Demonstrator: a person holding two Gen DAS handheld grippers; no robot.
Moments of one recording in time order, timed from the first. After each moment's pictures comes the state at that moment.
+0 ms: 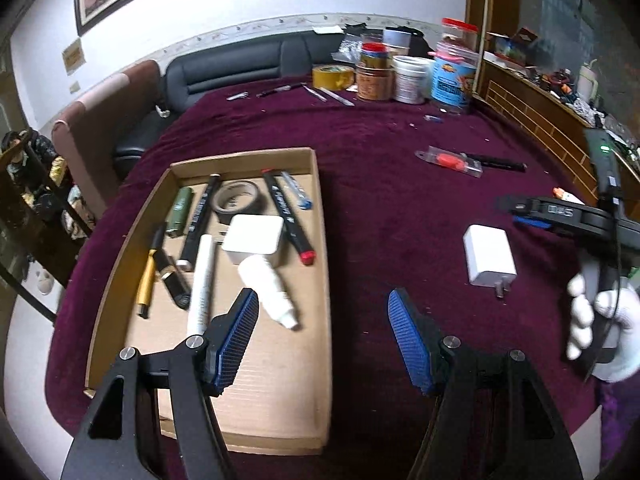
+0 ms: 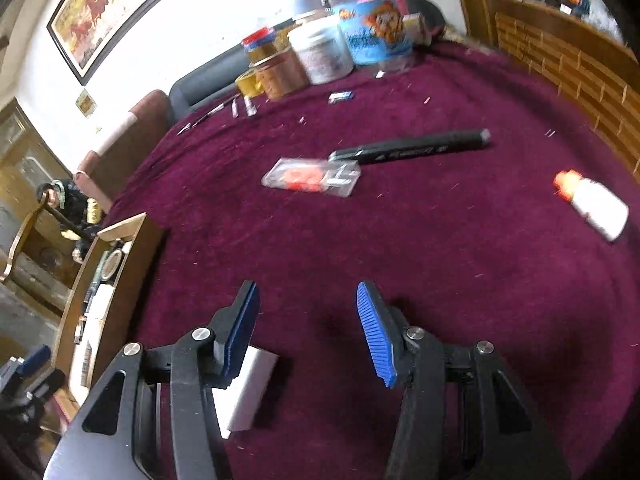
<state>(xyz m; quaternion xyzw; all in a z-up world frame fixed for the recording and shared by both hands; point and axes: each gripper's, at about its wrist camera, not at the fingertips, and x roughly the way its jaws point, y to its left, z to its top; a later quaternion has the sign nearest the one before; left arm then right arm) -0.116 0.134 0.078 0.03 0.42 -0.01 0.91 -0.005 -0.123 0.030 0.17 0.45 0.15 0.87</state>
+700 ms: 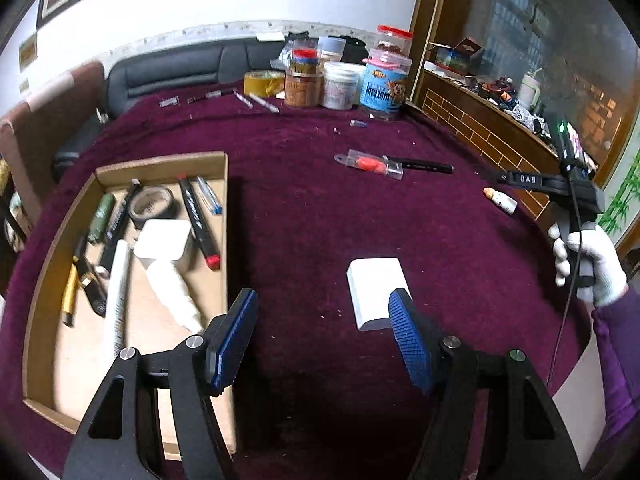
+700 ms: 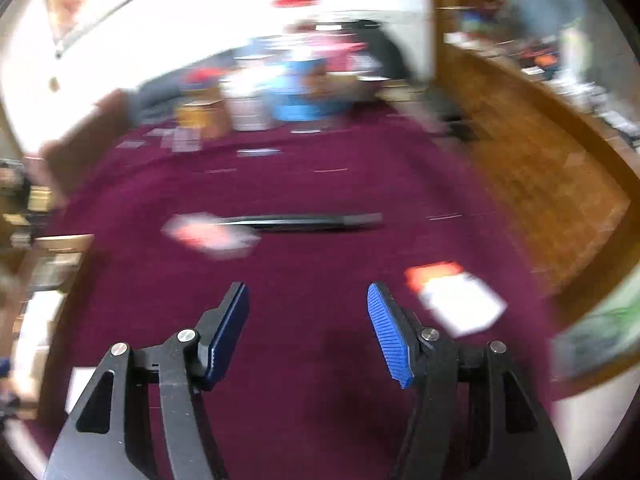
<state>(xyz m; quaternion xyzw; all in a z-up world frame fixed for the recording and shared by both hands) -0.120 0.107 0.075 -0.02 0.41 -0.13 0.90 0.010 -0.227 0.070 0.02 0.43 -0.01 0.90</state>
